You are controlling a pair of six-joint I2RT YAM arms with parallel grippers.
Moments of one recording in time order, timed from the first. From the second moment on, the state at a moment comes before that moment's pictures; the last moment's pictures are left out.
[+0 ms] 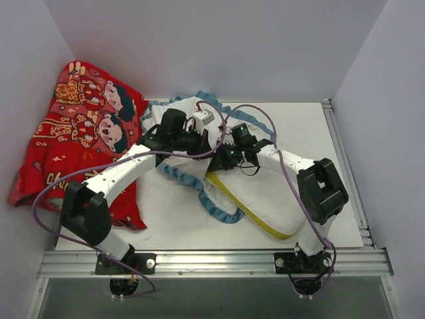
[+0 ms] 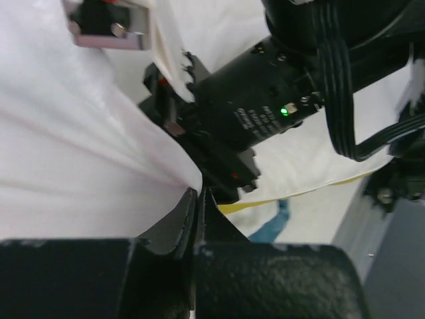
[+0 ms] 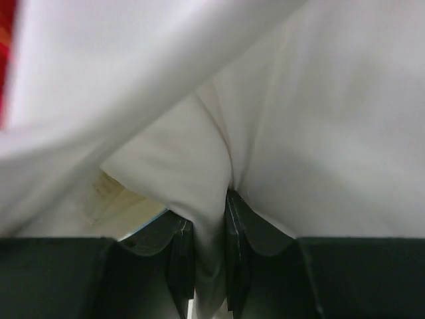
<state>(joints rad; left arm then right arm) -0.56 1.57 1.28 -0.34 0.50 -0.09 0.56 1.81 1.16 -0.21 -0.47 0.42</state>
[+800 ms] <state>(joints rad) -0.53 1.51 1.13 -0.33 0.53 -0.17 0.16 1.44 1.27 -0.94 -0.44 -0.05</state>
